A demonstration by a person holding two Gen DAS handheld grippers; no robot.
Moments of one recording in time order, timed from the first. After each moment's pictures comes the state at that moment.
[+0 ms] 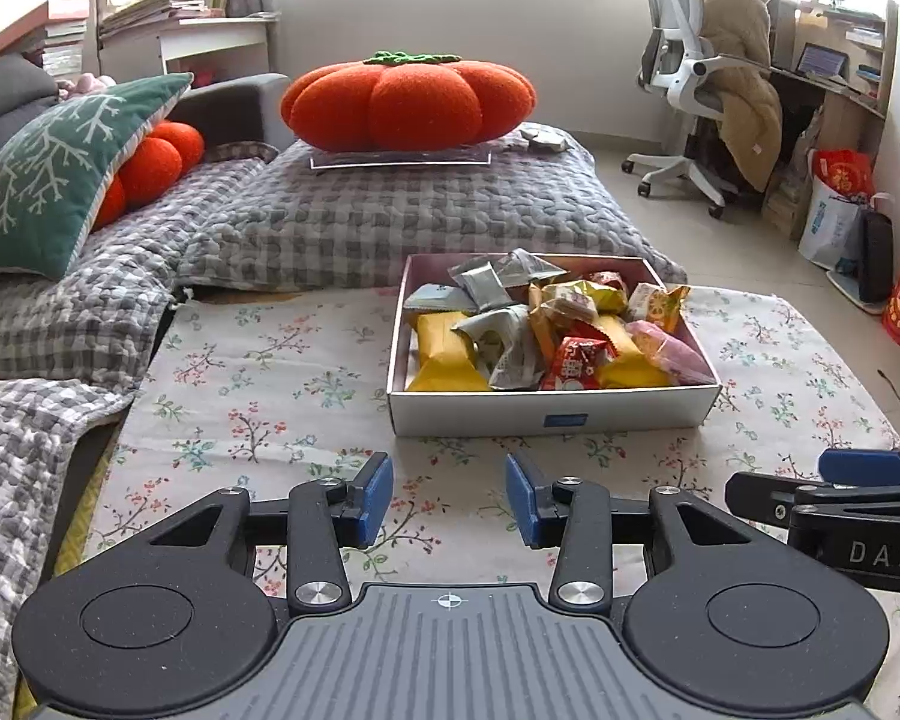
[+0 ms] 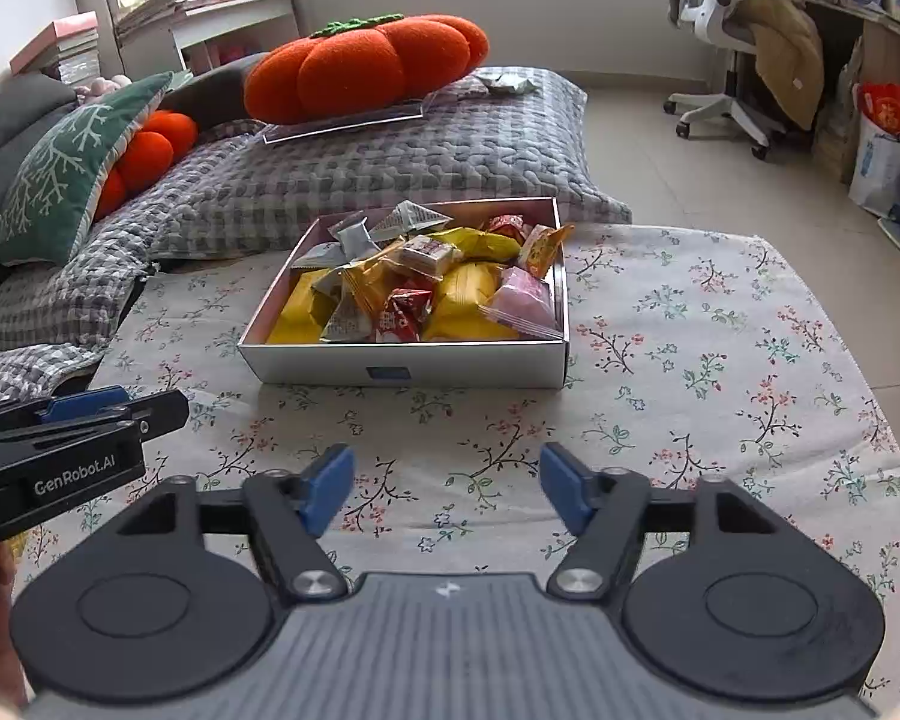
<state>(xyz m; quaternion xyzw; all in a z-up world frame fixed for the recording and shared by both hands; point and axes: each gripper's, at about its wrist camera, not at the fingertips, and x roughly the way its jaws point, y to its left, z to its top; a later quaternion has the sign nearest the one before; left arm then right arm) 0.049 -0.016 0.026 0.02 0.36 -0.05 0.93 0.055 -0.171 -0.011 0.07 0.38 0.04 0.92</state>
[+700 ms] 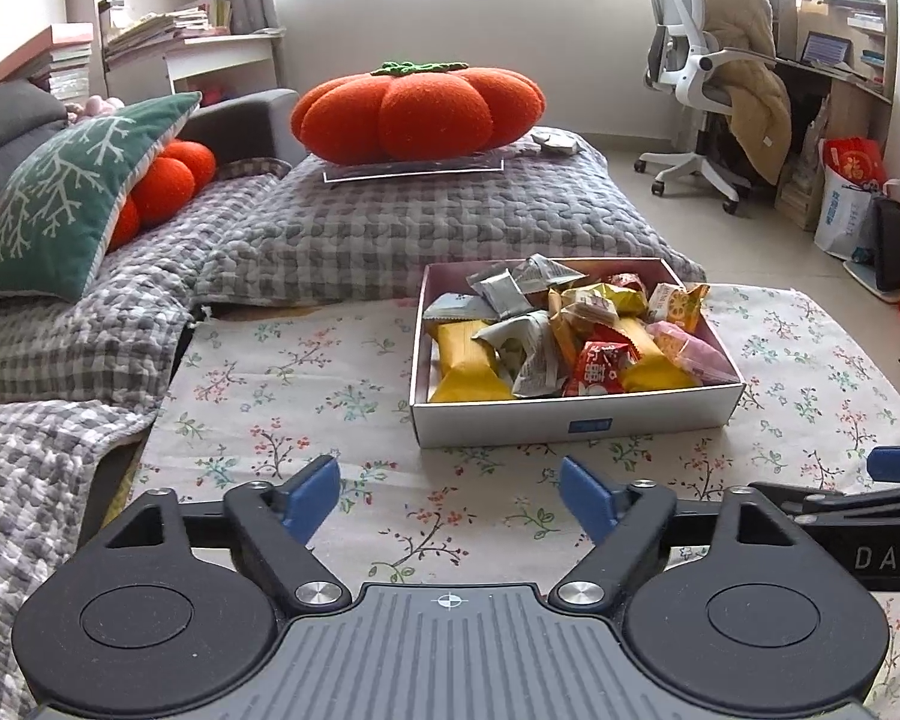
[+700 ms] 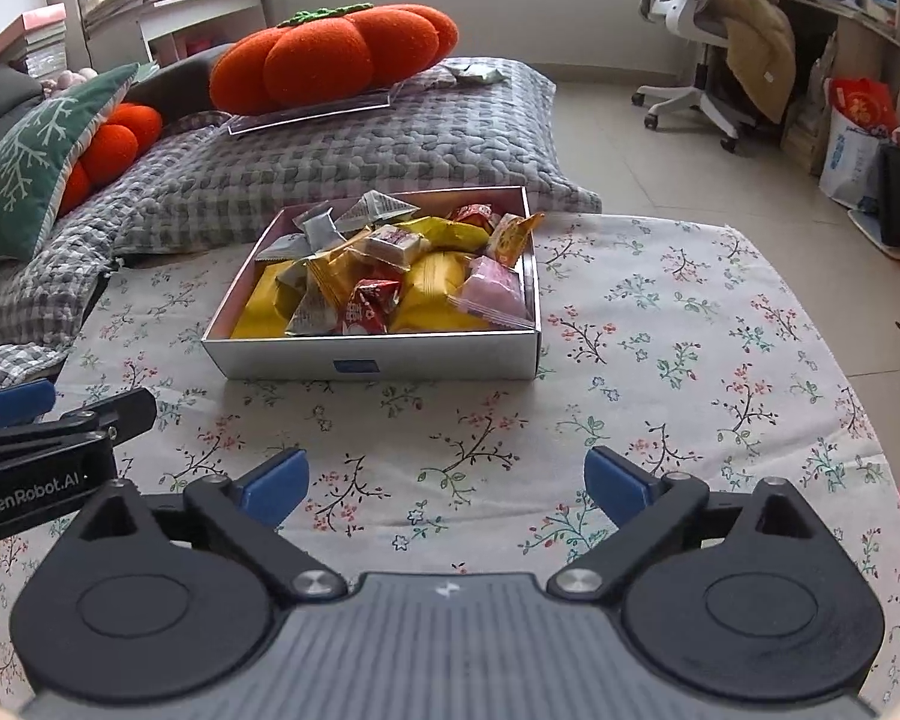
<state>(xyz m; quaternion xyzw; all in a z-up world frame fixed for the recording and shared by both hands) 0.052 -0.016 0.025 0.04 0.35 -0.04 0.94 0.055 -0.167 -0.018 0.06 0.39 0.00 0.92</state>
